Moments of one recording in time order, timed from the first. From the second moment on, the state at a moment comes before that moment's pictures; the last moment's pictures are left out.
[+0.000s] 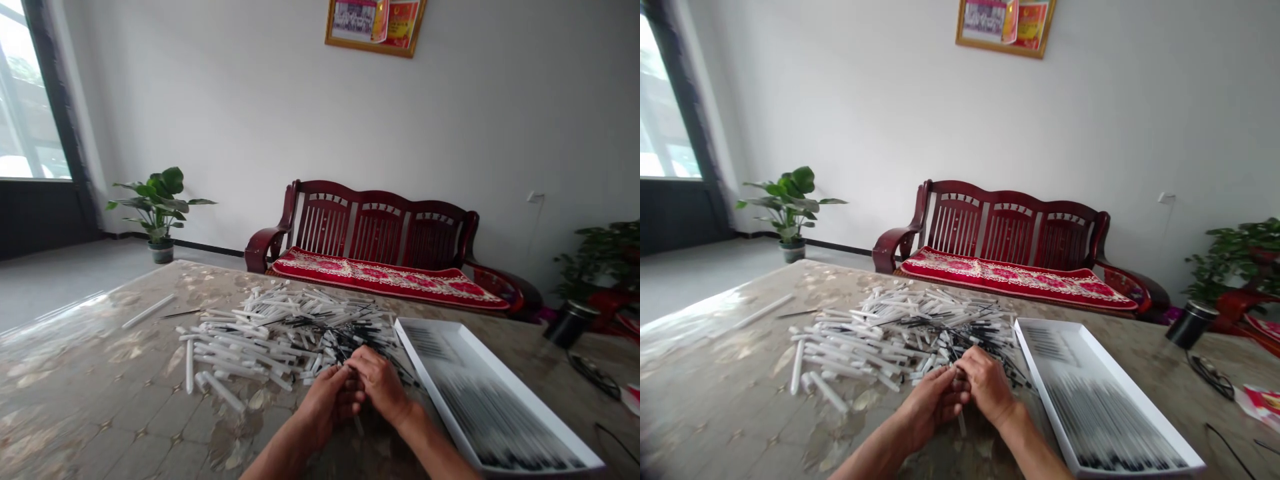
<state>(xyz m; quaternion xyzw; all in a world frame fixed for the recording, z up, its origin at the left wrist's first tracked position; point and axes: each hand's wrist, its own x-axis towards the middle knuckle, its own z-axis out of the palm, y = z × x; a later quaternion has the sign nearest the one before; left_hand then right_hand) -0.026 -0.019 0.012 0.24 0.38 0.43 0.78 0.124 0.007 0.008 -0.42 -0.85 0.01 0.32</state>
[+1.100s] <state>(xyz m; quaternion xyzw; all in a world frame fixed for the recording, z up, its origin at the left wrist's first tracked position) -0.033 -0.026 0.006 0.87 0.46 0.15 0.09 0.131 -0.007 0.015 -0.66 -0.74 -0.07 0.12</state>
